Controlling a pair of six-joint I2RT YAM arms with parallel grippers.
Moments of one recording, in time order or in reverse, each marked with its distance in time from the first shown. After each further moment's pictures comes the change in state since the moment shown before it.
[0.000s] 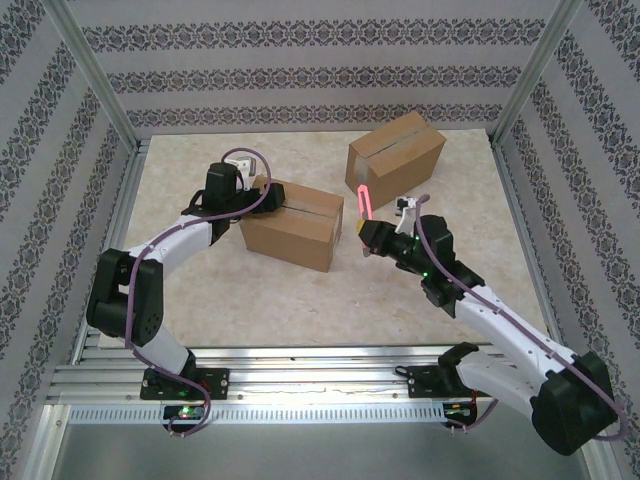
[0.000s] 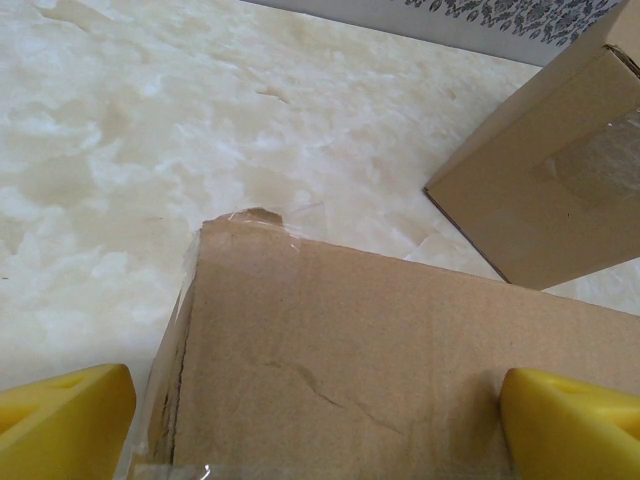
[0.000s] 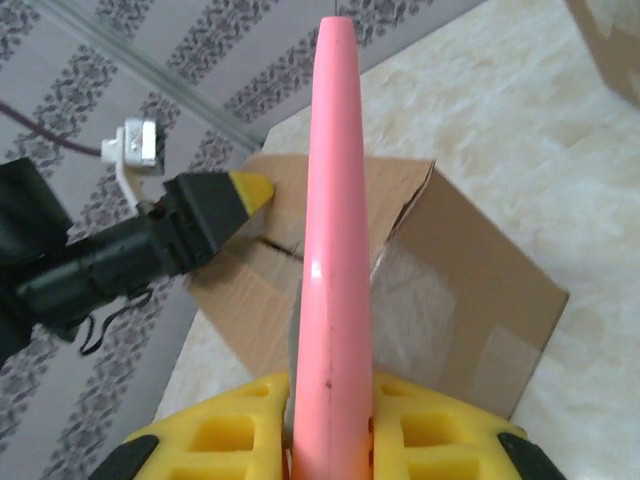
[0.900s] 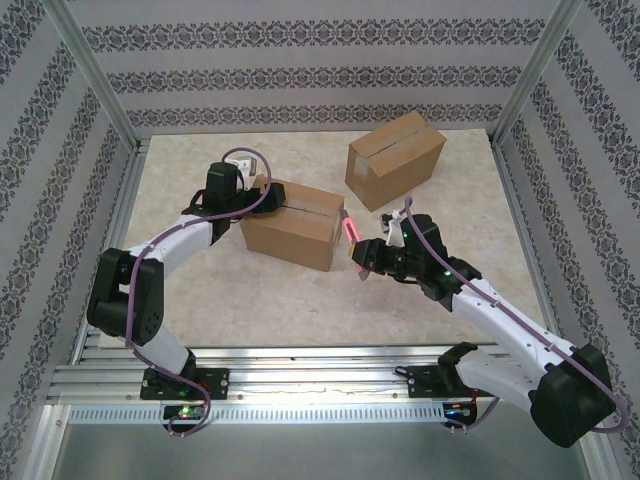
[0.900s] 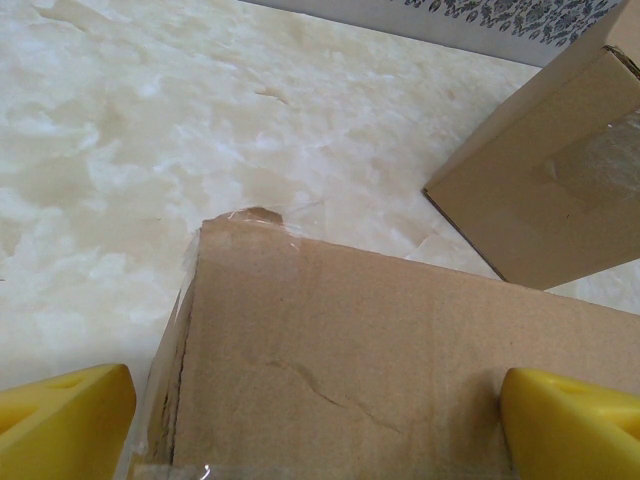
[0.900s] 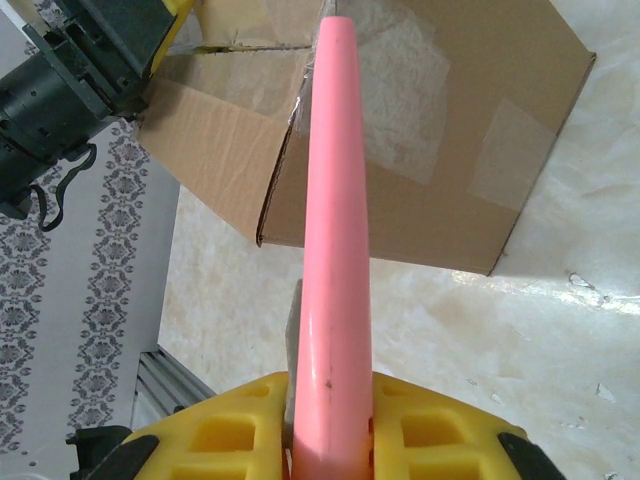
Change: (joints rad) left arm -0.001 0.006 0.003 0.001 0.000 -0.001; right arm 0.032 0.057 0.066 -0.287 -0.136 0.048
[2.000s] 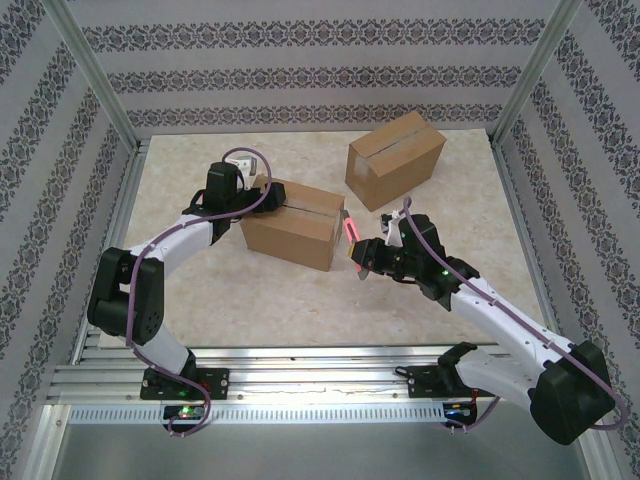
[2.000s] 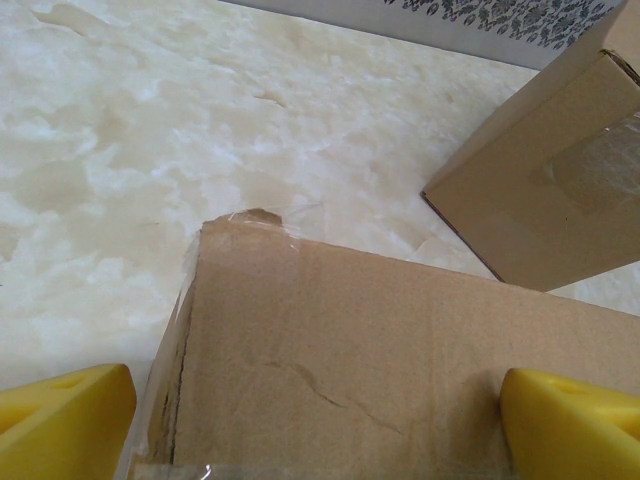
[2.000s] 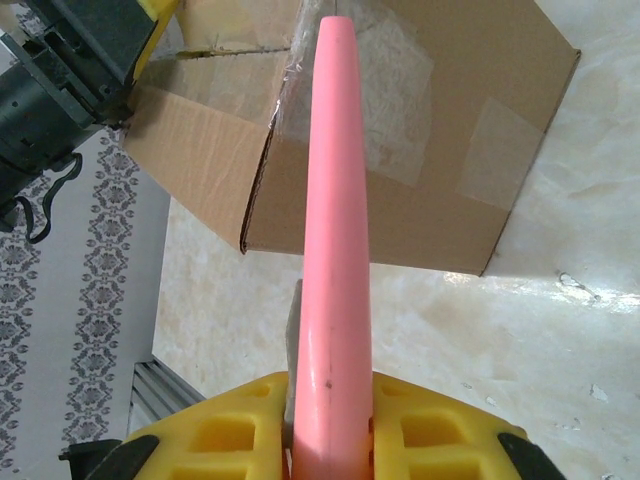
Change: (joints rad) left arm 0.000 0.005 0.000 0.011 0.001 0.000; right arm 0.013 0.014 0.000 0.004 0.030 0.021
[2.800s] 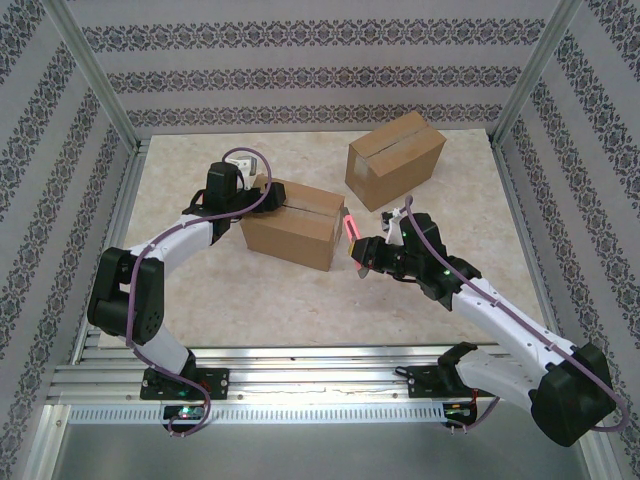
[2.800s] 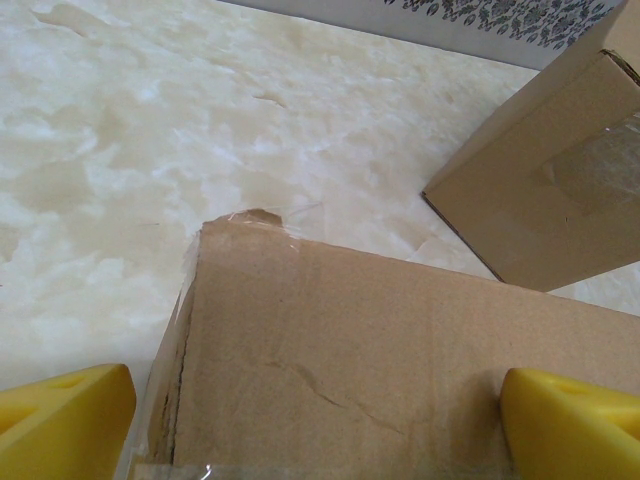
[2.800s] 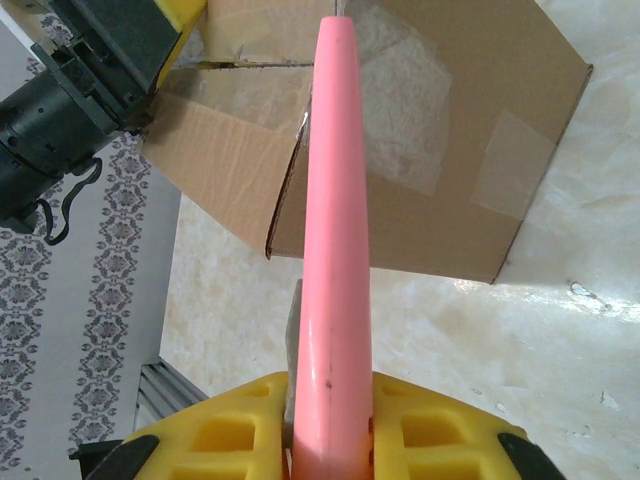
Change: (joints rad) left arm 0.000 0.001 0.000 0.000 0.000 0.000; right arm 0.000 -0.008 0.013 -0.003 0.000 0.000
